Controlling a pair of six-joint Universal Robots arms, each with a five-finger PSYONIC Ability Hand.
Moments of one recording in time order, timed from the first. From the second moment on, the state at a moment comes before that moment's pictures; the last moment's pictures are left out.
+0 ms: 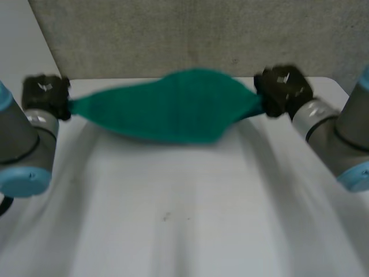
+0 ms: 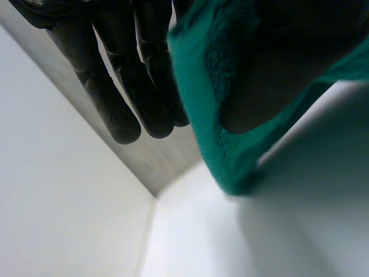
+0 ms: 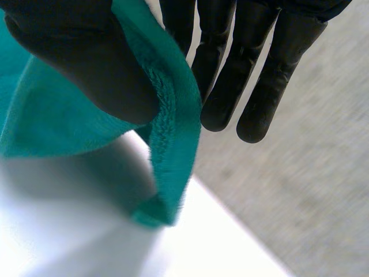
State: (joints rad) left arm 4.48 -1.96 -1.50 3.47 -1.73 3.52; right arm 1.89 -1.15 1.36 -0.17 1.33 2.76; left_hand 1.13 1.20 1.19 1.20 0.96; right_hand 0.97 1.17 1.18 1.19 0.99
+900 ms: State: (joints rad) left arm 4.55 -1.95 -1.68 3.13 -1.58 3.83; right arm 1.76 -1.06 1.40 0.36 1.55 2.22; left_hand 1.13 1.20 1.19 1.20 0.96; right_hand 0.97 1.17 1.18 1.19 0.99
